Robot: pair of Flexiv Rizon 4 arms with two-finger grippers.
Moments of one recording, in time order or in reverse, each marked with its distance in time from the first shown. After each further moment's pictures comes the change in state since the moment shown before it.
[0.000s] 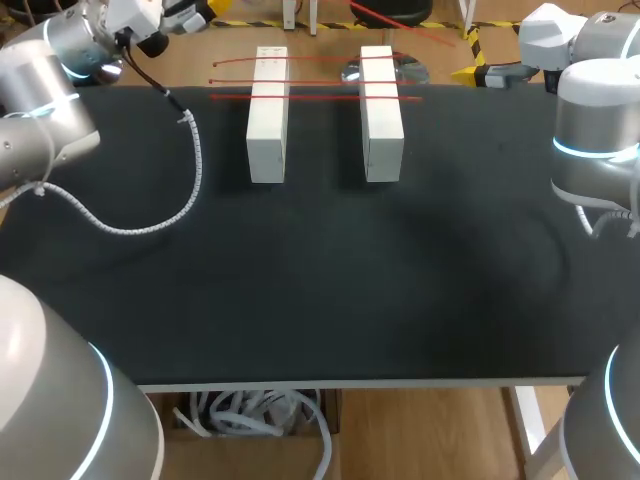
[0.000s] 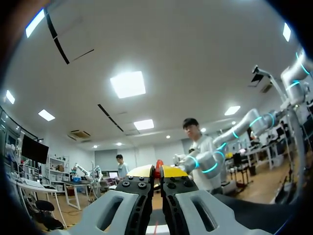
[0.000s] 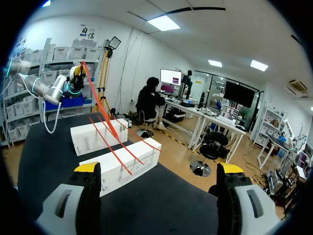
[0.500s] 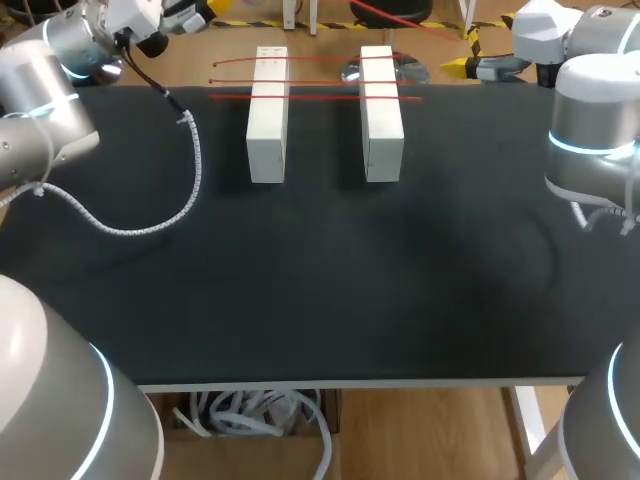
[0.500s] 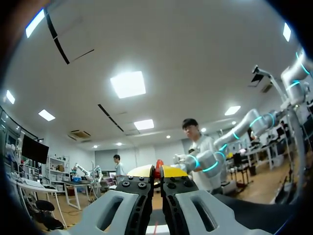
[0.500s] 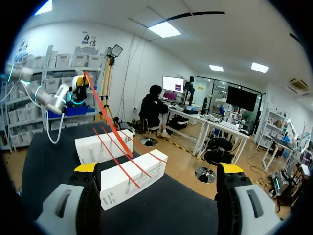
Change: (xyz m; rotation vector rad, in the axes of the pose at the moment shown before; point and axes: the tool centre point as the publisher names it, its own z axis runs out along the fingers) left arm 0.001 0.000 0.000 -0.001 -0.002 0.000; right arm 0.014 0.026 0.004 -0.076 0.030 0.039
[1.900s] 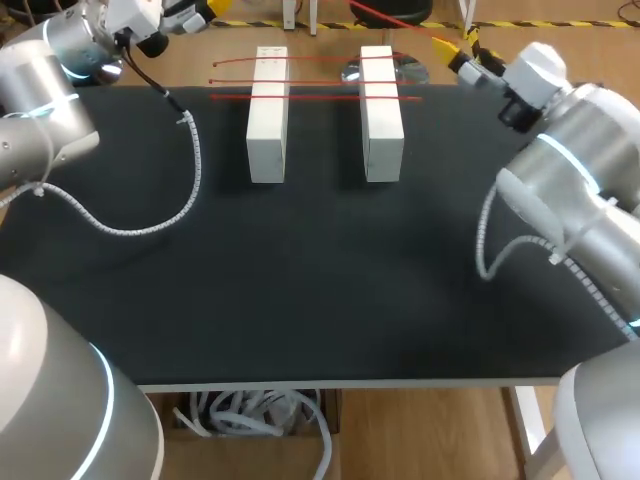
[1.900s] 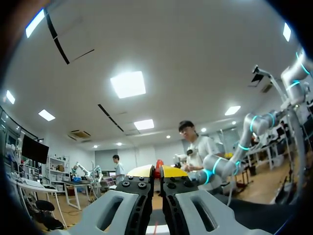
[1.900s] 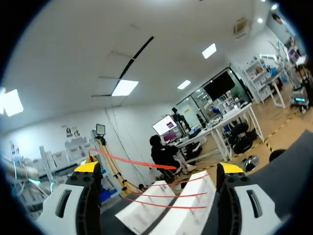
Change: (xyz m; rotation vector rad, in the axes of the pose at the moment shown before) left arm 0.000 0.000 0.000 0.000 -0.001 0.000; right arm 0.050 0.028 0.000 -0.459 0.021 0.699
